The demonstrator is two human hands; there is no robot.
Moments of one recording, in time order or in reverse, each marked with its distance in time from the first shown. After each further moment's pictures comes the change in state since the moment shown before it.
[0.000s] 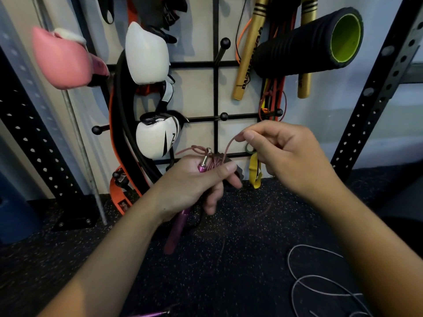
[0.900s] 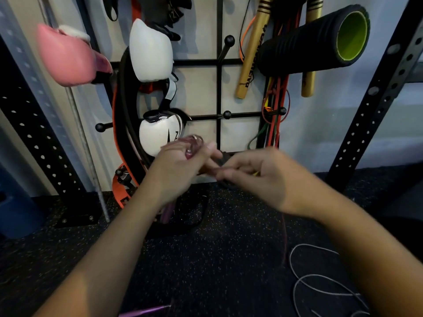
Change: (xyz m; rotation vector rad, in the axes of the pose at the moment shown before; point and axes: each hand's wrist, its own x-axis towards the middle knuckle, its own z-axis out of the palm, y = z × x) left_hand 0.002 -0.002 -0.016 0.281 0.409 0.046; right_hand -0.011 -0.012 0.020 -0.218 -0.434 0.117
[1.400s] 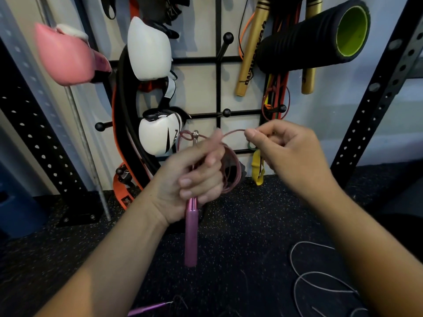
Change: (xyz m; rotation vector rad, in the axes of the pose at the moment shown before) left_hand -0.005 0.008 0.012 -1.188 -0.629 -0.087; right_hand 0.010 0.025 -0.008 0.300 0.526 0.036
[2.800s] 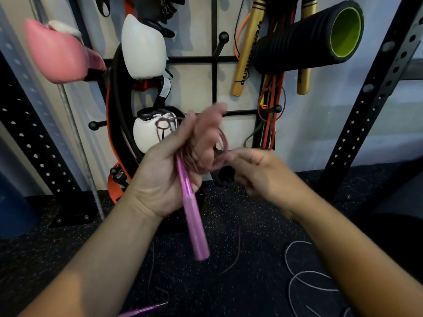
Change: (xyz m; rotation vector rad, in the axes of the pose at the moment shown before) left_hand 0.004 0.007 0.000 -0.260 -0.107 0.164; right_hand -0.013 0.009 0.014 0.096 -0.374 0.221
